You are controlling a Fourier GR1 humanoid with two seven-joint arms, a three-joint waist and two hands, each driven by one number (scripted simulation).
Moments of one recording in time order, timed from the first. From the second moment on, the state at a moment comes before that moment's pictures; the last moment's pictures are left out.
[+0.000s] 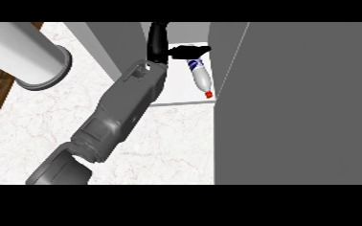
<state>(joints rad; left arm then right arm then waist) -1.18 0.00 -0.29 -0.27 0.48 0.61 -0.52 0.92 -0.12 -0.22 -2.39 -0.29 0.63 -0.35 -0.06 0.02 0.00</state>
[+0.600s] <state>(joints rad) -1.17 0.00 -0.23 -0.36 0.55 0.41 -0.60 0.91 -0.11 -0.20 -2.39 -0.30 0.61 -0.33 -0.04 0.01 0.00</state>
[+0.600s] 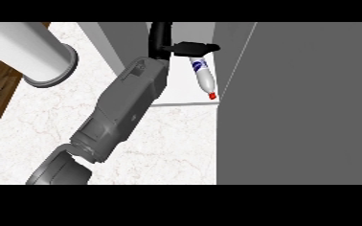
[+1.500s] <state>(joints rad) -0.78 0.03 -0.46 -0.96 0.60 0.42 -0.46 0.92 -0.09 -0.13 -2.40 -0.30 0.58 -0.29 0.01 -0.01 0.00</state>
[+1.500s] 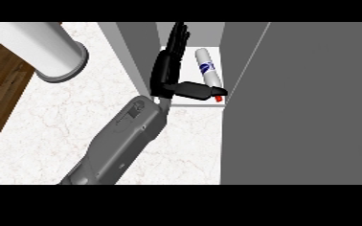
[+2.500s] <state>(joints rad) -0.18 0.25 -0.61 -1.64 0.55 0.44 -0.39 0.86 -0.22 0.13 -2.42 -0.25 0.67 -0.14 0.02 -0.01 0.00</state>
